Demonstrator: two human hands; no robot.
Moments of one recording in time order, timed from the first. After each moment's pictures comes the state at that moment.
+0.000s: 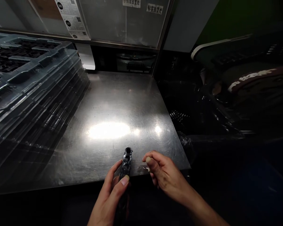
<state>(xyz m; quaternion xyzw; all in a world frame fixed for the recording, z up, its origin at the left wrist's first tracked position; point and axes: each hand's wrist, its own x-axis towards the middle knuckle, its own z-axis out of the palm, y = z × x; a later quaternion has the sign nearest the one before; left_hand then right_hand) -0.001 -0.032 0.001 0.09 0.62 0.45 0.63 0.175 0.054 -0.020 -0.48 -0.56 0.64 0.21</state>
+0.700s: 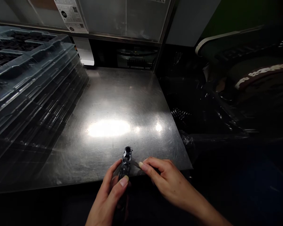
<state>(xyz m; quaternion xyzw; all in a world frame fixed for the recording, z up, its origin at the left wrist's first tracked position) -0.003 -0.028 0.005 0.08 0.64 0.40 0.65 0.177 0.057 -0.013 -0.46 -0.66 0.57 0.14</state>
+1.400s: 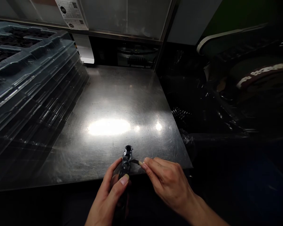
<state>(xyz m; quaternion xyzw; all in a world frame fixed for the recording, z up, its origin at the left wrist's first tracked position) -0.006 -0.029 0.002 0.08 0.64 0.39 0.65 0.175 0.044 -0.025 -0.45 -0.82 0.32 0.12</state>
